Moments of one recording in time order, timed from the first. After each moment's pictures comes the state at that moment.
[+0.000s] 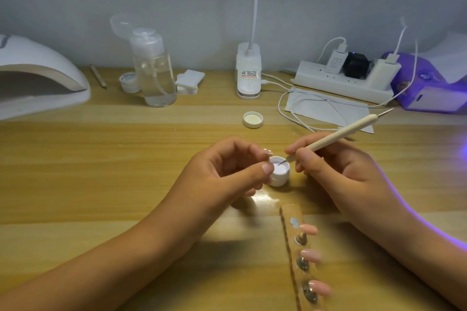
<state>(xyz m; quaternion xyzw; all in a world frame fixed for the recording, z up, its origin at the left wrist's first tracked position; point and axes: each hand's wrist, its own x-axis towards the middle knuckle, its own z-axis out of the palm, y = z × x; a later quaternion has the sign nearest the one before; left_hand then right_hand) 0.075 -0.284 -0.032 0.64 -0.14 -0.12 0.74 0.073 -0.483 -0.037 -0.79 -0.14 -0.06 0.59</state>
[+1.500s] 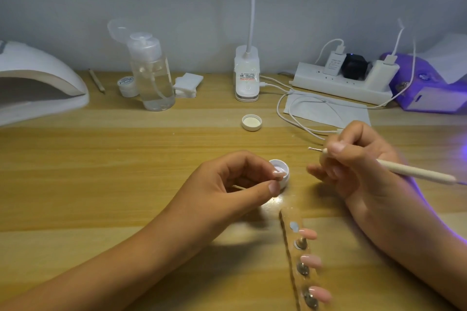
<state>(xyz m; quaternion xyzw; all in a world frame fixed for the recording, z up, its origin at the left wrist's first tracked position) 0.076 -0.285 -0.039 0.68 -0.18 -0.14 0.70 0.074 -0.491 -0.035 -0.61 -0.08 -0.05 0.79</state>
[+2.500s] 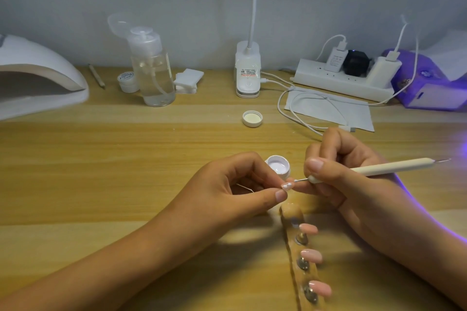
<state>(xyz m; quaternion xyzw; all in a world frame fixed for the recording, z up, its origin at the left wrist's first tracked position) 0.075 -0.285 -0.041 0.70 -0.22 -0.14 0.66 0.067 -0.482 -0.033 -0.61 -0.15 0.05 0.78</state>
